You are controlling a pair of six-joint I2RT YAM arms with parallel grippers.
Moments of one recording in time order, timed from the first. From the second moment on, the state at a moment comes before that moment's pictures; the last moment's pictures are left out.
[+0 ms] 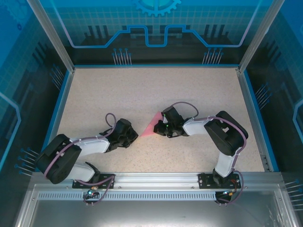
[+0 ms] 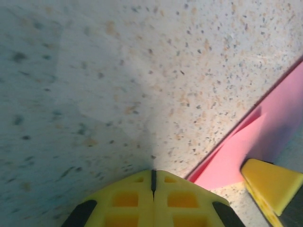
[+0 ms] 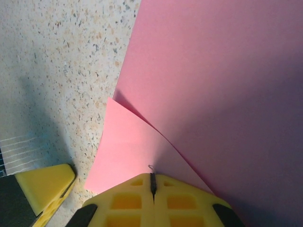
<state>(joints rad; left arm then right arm) -0.56 1.36 0.42 0.03 0.05 -1.28 0.67 1.81 0.81 0.08 -0.34 0.92</state>
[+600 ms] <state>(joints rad) -0.32 1.39 0.90 -0.50 0.05 -0.84 0.85 1.92 1.24 -0.33 -0.18 0.73</state>
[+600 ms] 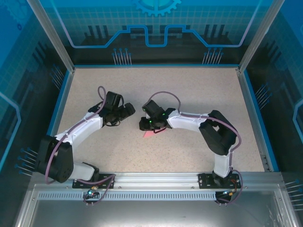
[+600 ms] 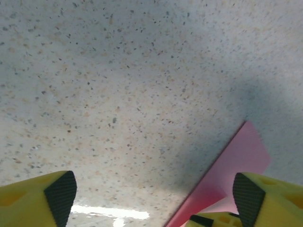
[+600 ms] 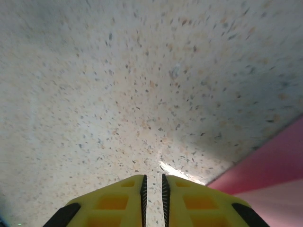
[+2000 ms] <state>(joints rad) -0.45 1.40 0.85 -0.38 0.34 -0.75 0.65 1.55 0.80 -0.21 -0.27 0.75</state>
